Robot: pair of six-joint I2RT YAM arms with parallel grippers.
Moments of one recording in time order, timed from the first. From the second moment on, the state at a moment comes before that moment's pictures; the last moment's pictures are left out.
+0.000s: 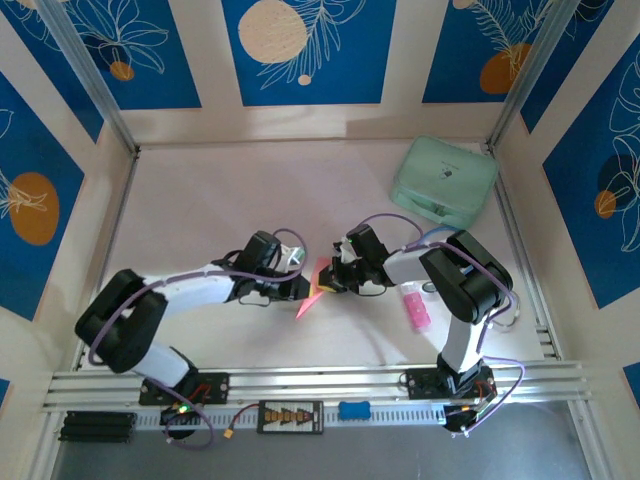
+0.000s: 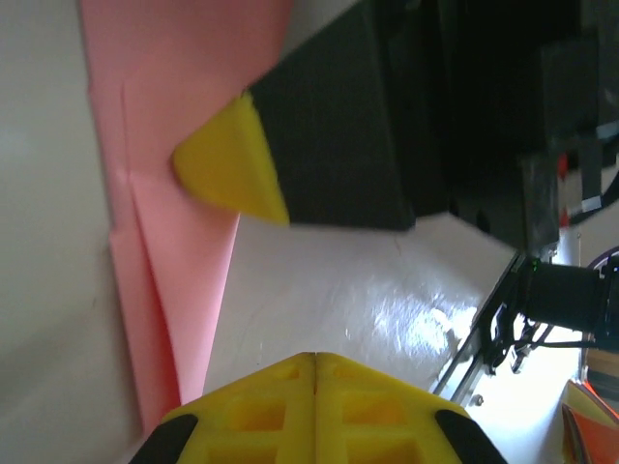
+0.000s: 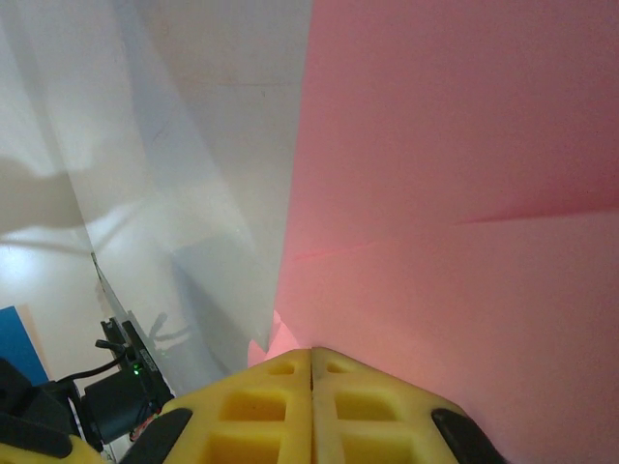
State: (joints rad) left arm -0.67 1.52 0.69 -0.06 0.61 -0.63; right arm 0.59 1.81 0.74 0.15 -0.67 0.89
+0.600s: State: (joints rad) left arm -0.68 1.70 0.68 0.01 0.63 -0.61; right arm 0.59 1.81 0.74 0.15 -0.66 0.89
